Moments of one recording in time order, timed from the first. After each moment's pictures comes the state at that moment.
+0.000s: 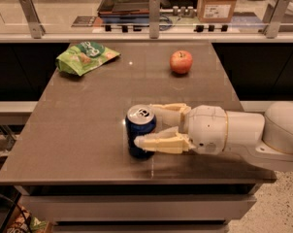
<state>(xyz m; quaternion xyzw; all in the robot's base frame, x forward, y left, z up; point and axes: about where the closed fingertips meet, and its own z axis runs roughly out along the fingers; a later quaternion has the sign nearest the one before) 0.431 -0.008 0.891 -0.47 0.57 0.41 0.54</state>
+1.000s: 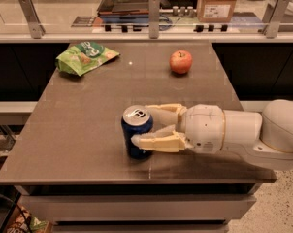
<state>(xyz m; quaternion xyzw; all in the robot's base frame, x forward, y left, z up) 0.429 -0.002 0.894 -0.48 0.56 0.41 0.54</state>
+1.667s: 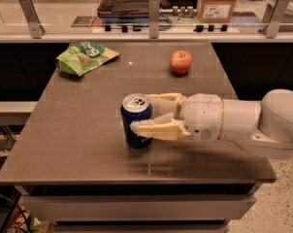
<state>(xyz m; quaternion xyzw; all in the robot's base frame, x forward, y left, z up) 0.446 -0.002 0.908 -0.47 0.57 0.40 0.54</state>
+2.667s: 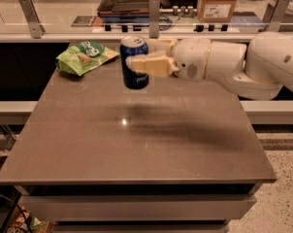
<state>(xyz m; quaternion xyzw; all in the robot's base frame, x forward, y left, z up) 0.569 0.002 0.978 -0.42 0.60 0.36 0.58</state>
